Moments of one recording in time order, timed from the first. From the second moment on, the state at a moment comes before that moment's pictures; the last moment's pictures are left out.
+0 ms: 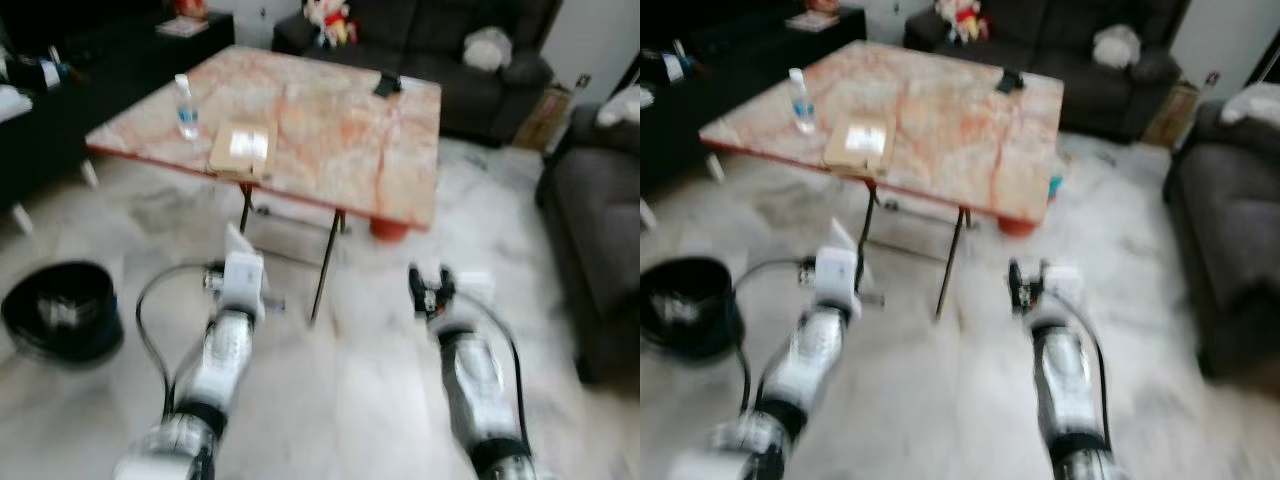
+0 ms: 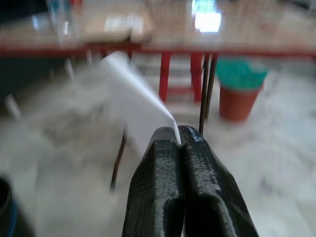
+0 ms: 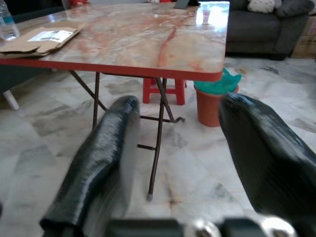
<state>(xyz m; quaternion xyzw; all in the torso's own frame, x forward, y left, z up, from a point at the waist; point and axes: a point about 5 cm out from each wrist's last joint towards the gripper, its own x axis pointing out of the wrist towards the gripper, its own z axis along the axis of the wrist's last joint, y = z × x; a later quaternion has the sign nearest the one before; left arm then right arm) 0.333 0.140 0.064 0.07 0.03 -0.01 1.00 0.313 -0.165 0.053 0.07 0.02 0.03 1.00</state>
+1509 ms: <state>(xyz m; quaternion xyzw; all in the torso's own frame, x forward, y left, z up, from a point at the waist) 0.203 0.179 -0.073 0.08 0.41 0.01 0.91 0.181 -0.232 -0.075 0.11 0.39 -0.14 0.90</state>
